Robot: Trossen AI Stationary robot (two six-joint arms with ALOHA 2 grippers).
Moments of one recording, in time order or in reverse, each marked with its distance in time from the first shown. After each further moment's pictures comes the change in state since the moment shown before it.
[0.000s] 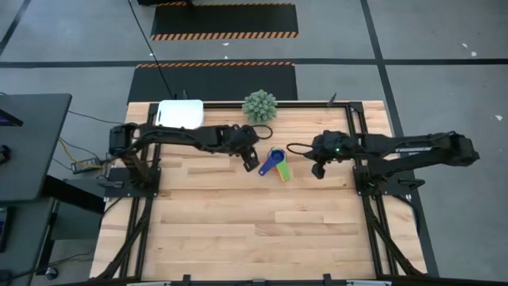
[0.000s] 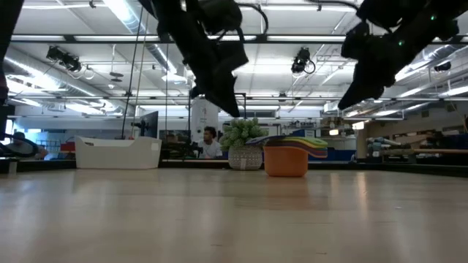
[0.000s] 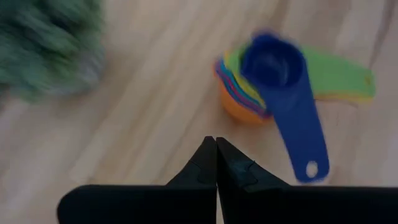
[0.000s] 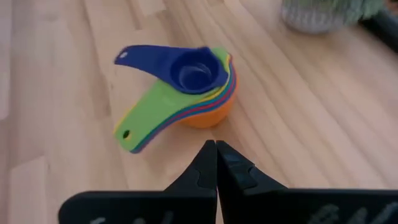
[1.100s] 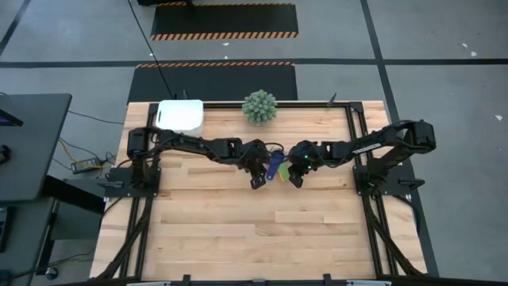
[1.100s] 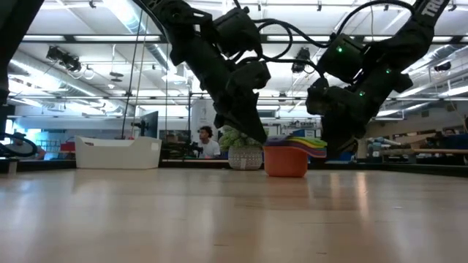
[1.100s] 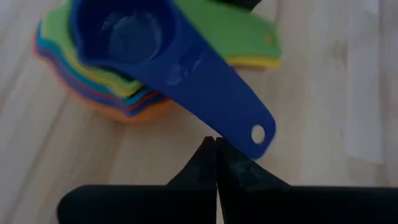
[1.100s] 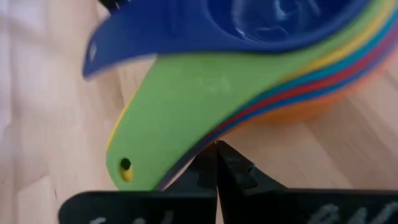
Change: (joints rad) left arm -0.055 0.179 -0.001 0.207 0.283 0.044; right arm -0.034 0.587 -0.037 0.515 -0.275 0.169
